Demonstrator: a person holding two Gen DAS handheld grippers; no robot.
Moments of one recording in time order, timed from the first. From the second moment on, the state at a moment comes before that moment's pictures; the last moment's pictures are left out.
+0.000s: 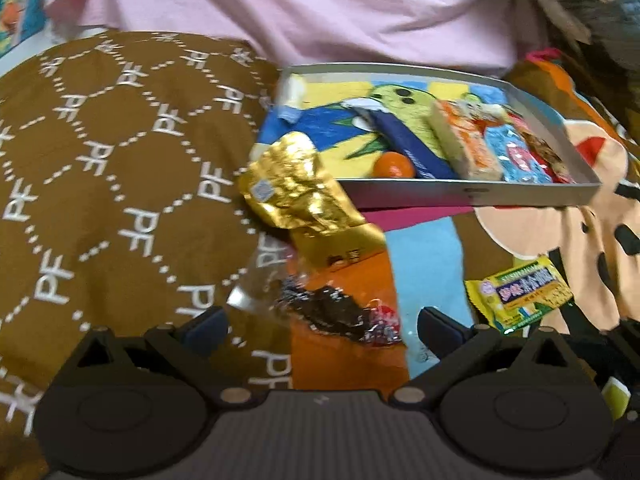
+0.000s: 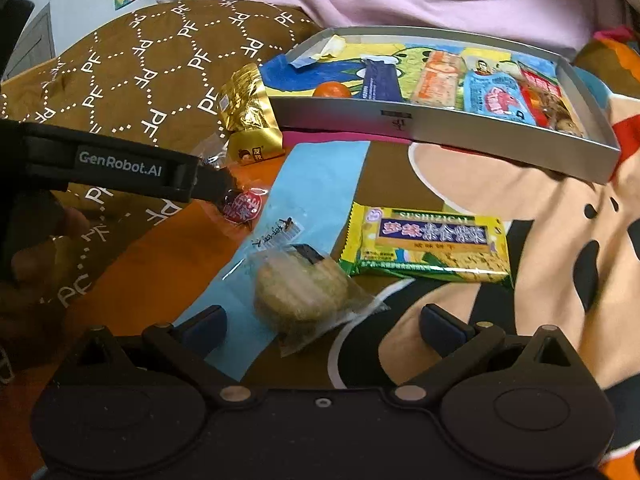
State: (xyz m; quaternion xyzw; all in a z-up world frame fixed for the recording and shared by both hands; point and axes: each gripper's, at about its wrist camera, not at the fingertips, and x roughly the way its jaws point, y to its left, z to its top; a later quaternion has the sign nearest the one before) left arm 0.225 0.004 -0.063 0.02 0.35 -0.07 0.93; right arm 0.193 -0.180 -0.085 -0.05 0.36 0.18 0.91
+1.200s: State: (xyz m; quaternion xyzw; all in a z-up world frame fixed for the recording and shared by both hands) left arm 0.240 0.022 -0.065 0.05 0.39 -0.14 0.91; right arm 0.177 -0.193 -0.065 -0.10 0.38 0.16 0.91
